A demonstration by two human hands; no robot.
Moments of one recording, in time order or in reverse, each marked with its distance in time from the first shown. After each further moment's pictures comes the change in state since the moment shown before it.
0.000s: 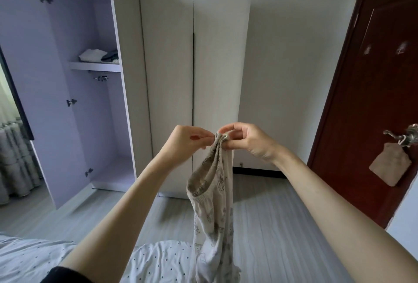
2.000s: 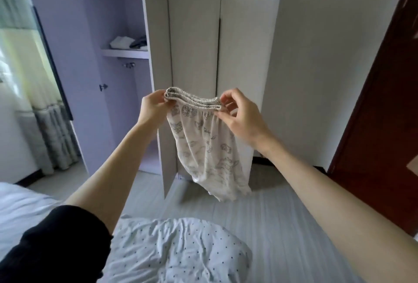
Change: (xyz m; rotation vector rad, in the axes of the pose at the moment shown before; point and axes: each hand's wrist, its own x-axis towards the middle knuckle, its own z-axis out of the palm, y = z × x) left_hand 0.003 -0.046 -0.098 -0.090 0.467 -0.227; right_hand 0.013 -0.042 0.082 -0.346 0.335 -0.331
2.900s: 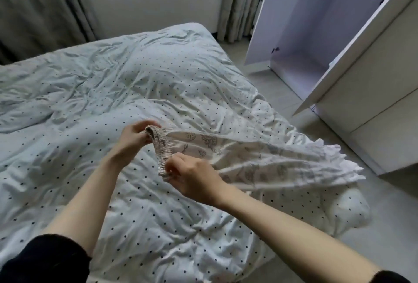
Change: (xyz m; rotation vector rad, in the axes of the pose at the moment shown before) left_hand -0.462 -0.166 -0.369 0.025 0.546 -0.726; right_hand -0.356 -0.190 0.329 0.370 -1.042 -0.602
